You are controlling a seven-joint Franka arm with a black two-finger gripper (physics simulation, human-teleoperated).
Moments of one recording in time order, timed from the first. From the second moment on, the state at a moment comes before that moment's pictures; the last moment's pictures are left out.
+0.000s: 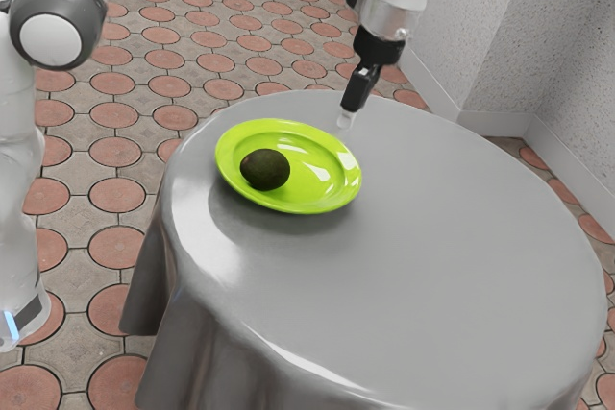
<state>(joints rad) -0.24 0.10 0.17 -1.34 -0.04 1.36 -2.61</state>
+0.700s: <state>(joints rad) -0.26 0.12 0.23 -1.41 0.13 1.46 -1.90</state>
